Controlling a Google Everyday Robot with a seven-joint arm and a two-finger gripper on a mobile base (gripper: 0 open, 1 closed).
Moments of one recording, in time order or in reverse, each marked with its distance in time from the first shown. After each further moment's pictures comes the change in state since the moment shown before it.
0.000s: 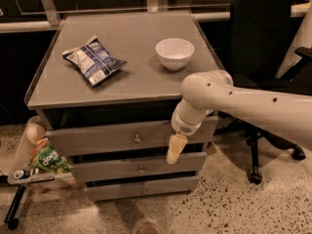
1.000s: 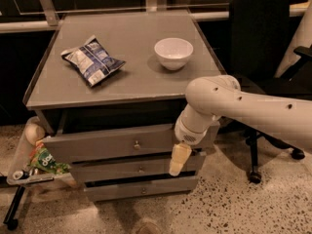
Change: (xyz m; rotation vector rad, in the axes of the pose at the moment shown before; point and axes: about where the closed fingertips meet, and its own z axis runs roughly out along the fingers) arm 0.011 0.044 -0.012 -0.075 0.008 0.037
